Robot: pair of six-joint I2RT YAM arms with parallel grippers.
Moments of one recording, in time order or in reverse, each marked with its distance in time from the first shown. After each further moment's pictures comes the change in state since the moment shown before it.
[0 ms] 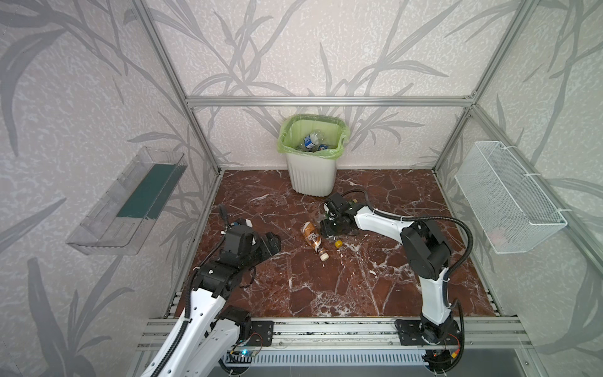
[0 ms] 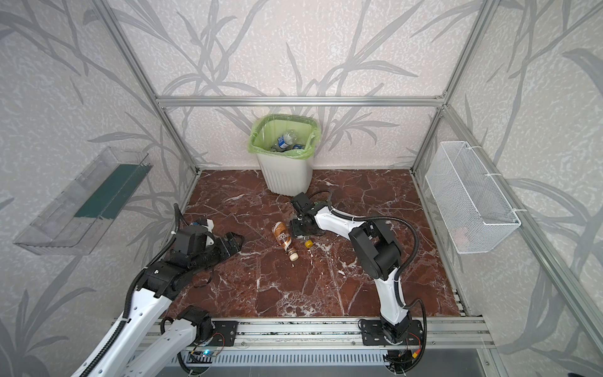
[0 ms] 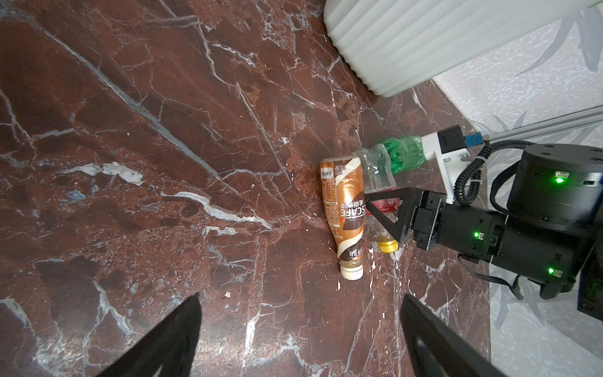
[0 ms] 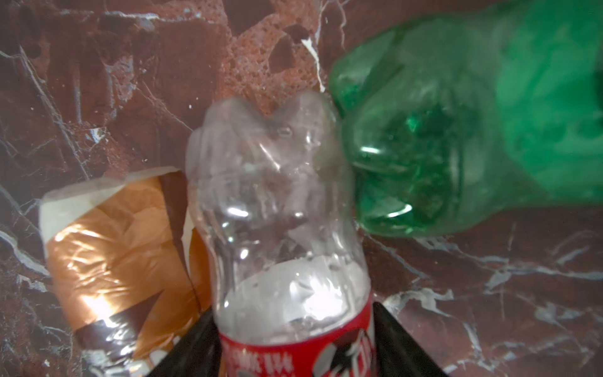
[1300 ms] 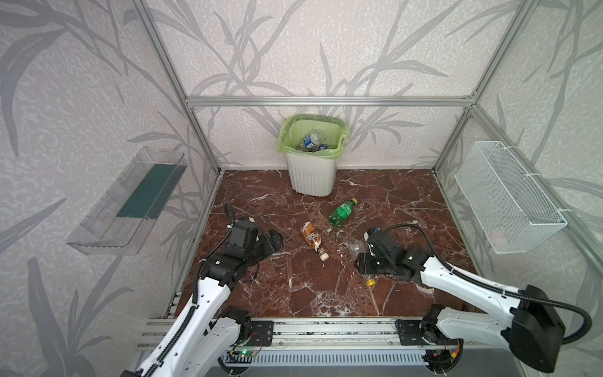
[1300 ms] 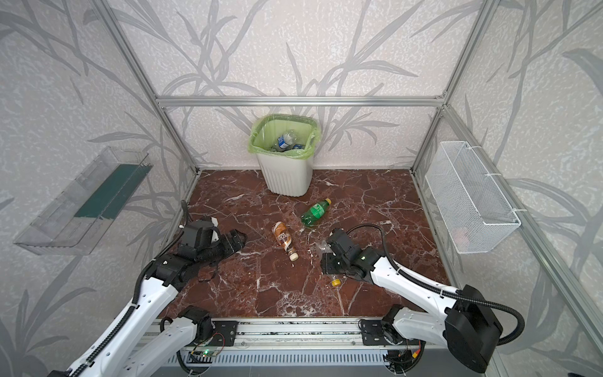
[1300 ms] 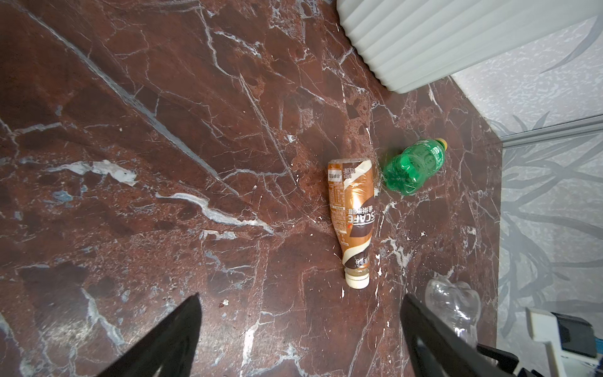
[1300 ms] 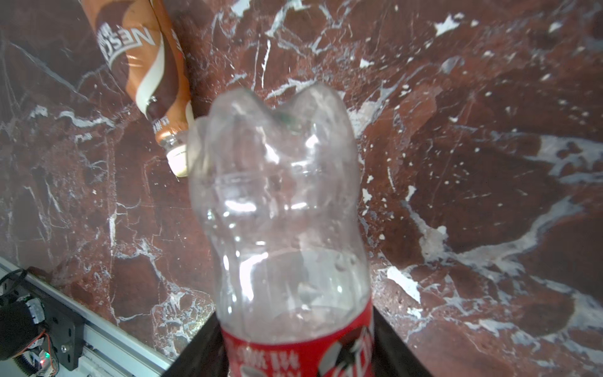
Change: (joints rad) left arm 0.002 0.091 0.000 0.047 -0.001 -0.016; right arm 0.073 -0.898 -0.751 -0.019 0.070 0.268
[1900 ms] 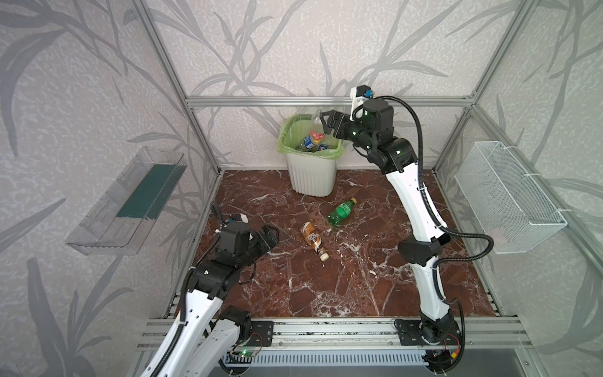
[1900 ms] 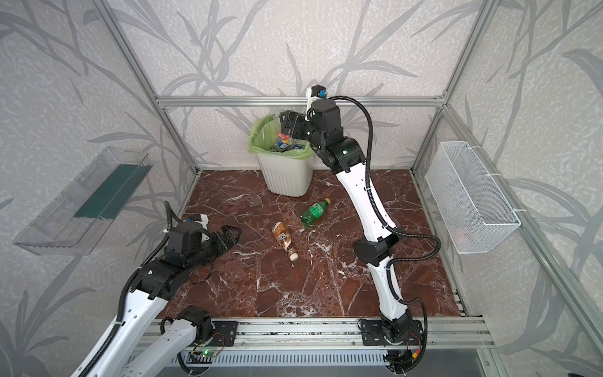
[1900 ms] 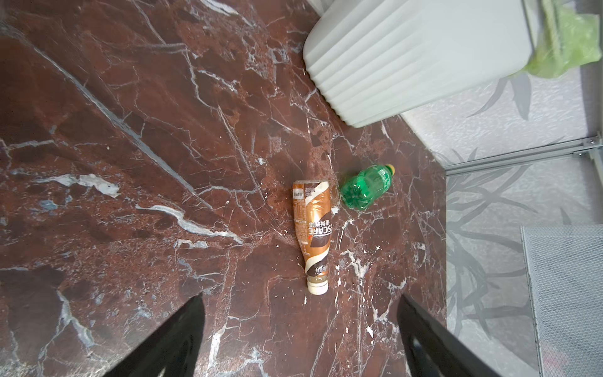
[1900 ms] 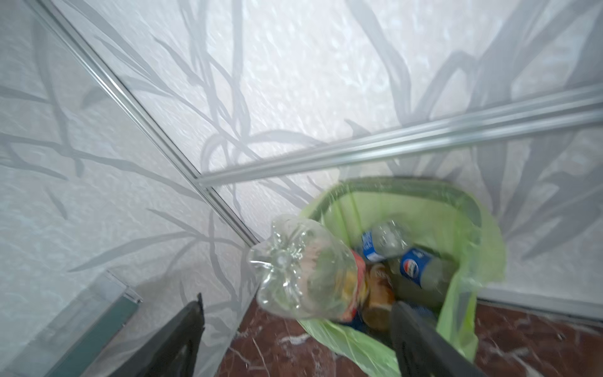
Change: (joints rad) left arm 0.000 -0.118 0.063 -0.034 -0.010 -0.078; right arm -0.201 1.039 2.083 -0.231 0.031 -0.205
